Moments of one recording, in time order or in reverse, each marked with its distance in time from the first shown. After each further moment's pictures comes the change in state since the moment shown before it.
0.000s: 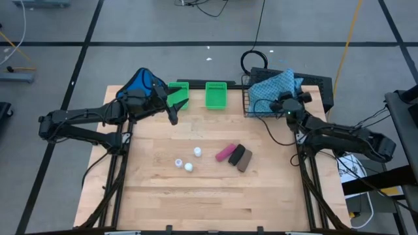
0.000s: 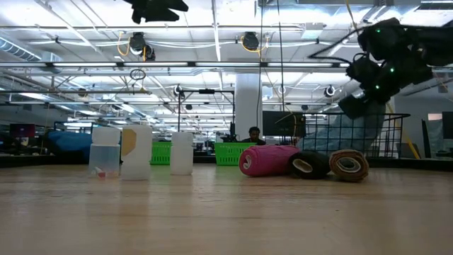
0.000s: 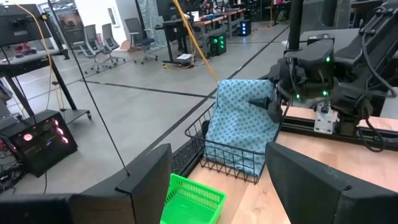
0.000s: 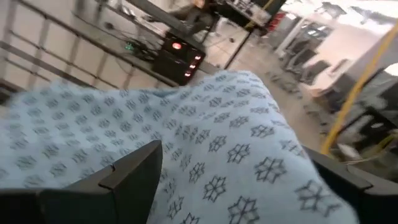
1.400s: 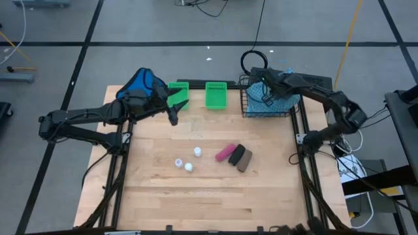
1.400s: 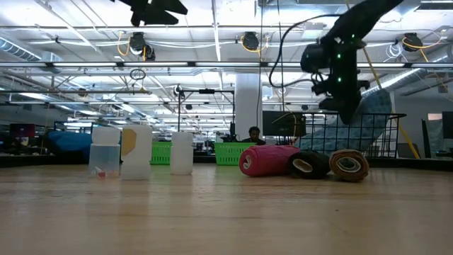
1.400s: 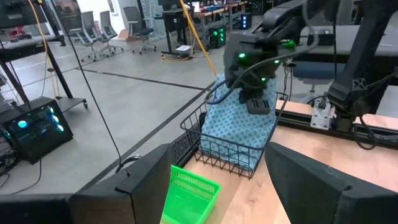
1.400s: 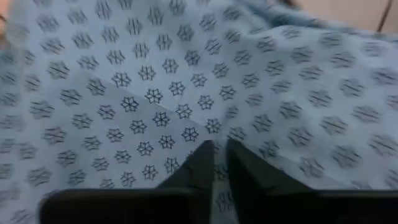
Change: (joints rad) left arm 0.000 0.001 0.000 -0.039 0.002 -0.051; right arm -0.228 0.622 0.791 -1.103 -0.454 0.238
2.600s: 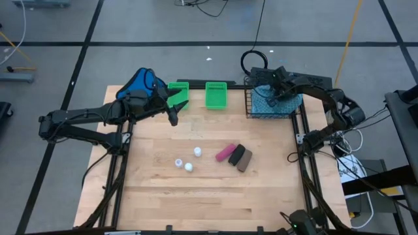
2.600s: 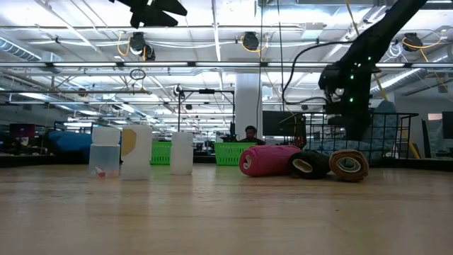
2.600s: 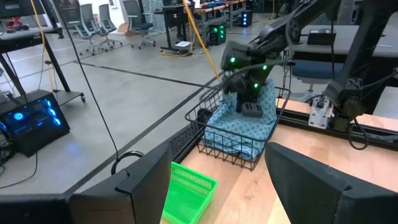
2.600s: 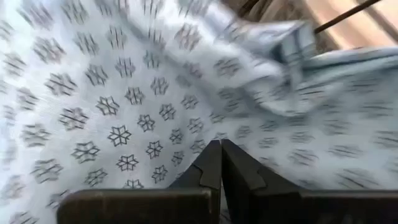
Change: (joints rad) left arm 0.000 0.000 0.000 -0.014 0.001 -0.031; right arm -0.237 0.000 -0.181 0.289 -0.280 -0.152
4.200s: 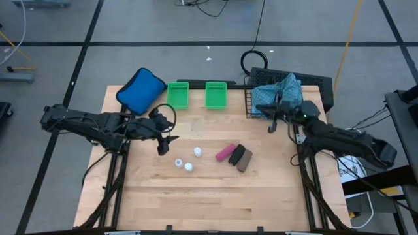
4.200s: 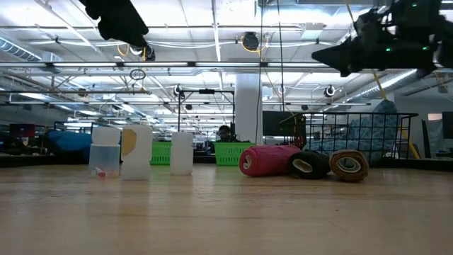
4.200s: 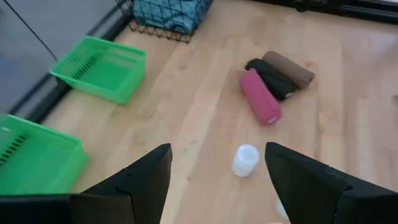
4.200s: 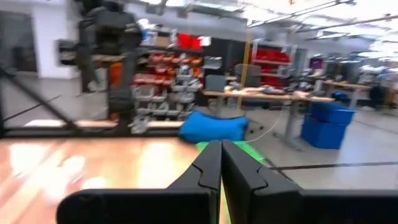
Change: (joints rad) left arm -0.324 -0.017 0.001 -0.529 -0.008 -0.310; right arm 0.462 -0.794 -0.687 1.237 -0.627 0.061
